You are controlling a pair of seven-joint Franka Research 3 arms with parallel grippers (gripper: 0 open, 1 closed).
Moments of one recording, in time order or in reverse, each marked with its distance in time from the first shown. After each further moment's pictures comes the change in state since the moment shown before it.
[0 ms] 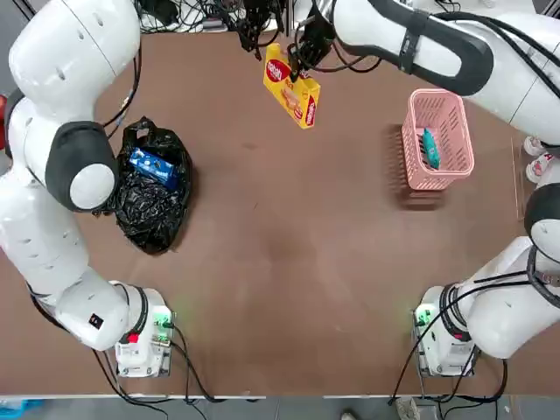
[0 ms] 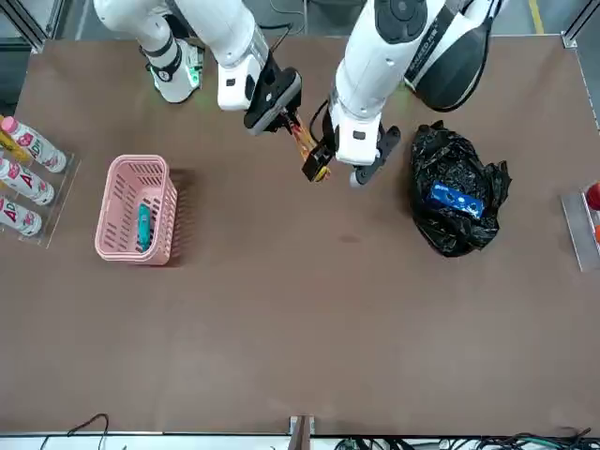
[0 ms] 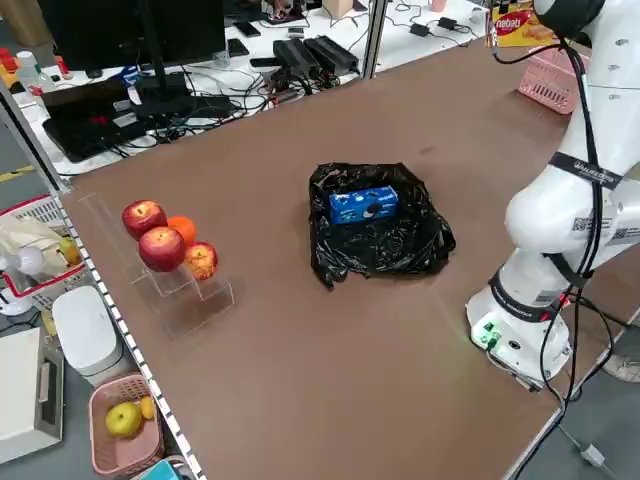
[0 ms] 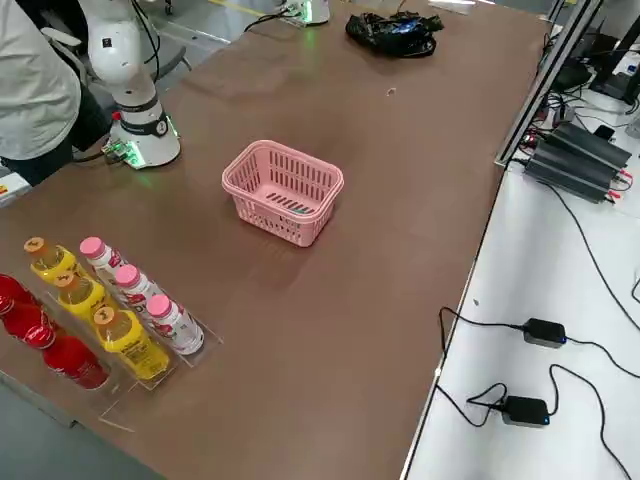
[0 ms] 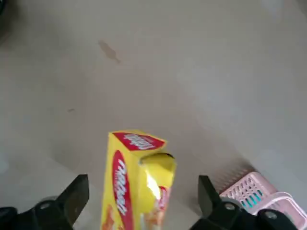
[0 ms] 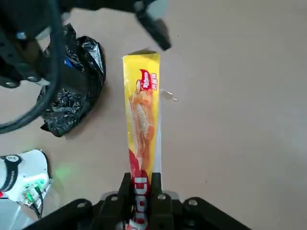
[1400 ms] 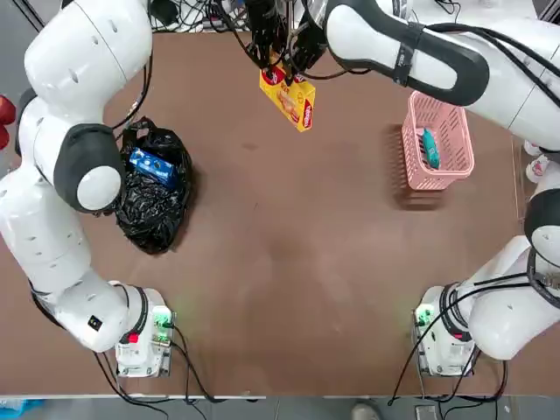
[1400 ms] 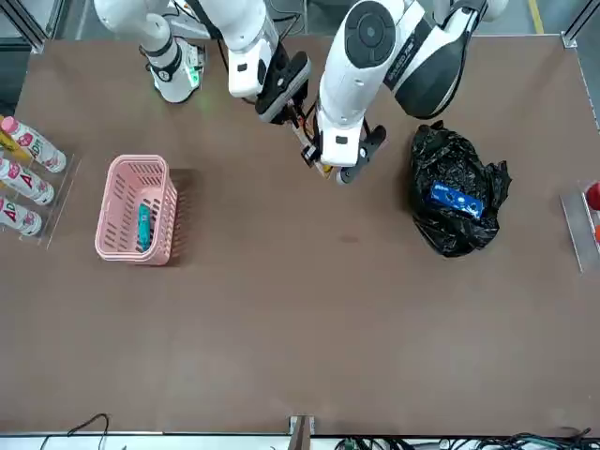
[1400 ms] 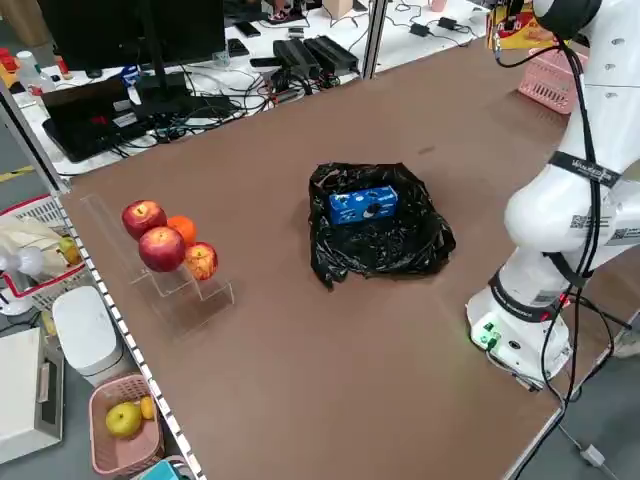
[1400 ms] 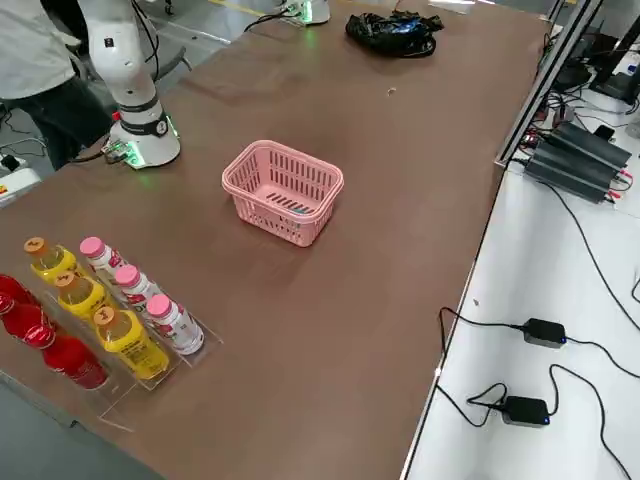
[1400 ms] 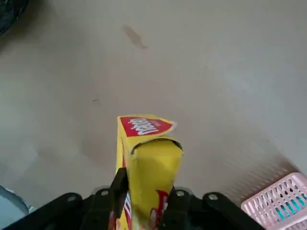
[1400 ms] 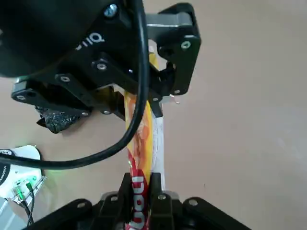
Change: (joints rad) left arm -0.029 0.030 0.000 -0.003 -0.006 -0.105 -0.009; right arm 0.035 0.001 -0.001 0.008 -0.031 0.015 0.001
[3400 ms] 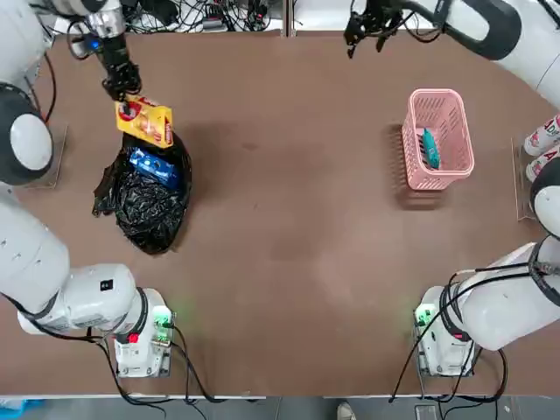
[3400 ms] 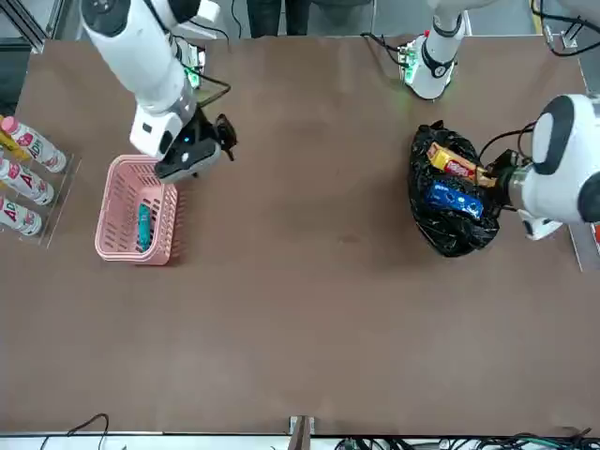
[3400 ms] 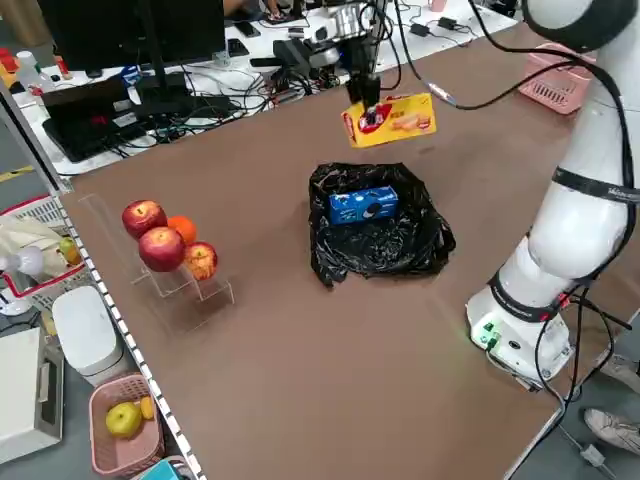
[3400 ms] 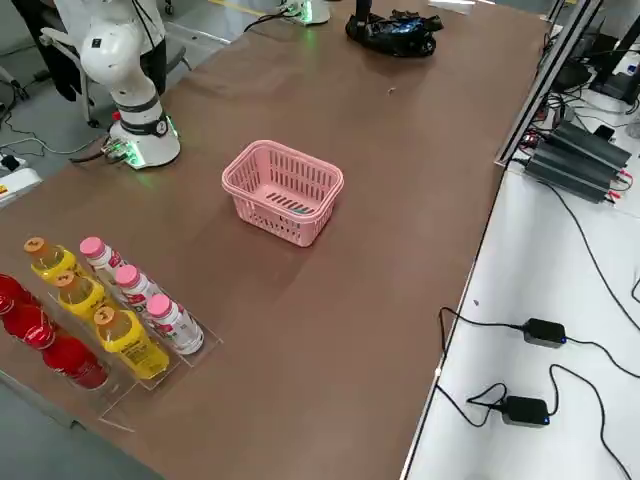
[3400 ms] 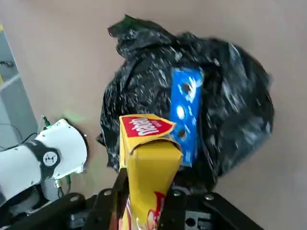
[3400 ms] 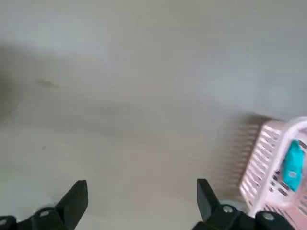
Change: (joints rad) left arm 0.757 -0.238 0.029 -0.641 0.223 -0.051 0.207; right arm -0.301 -0.023 -0.035 0.013 -0.189 -0.328 0.071
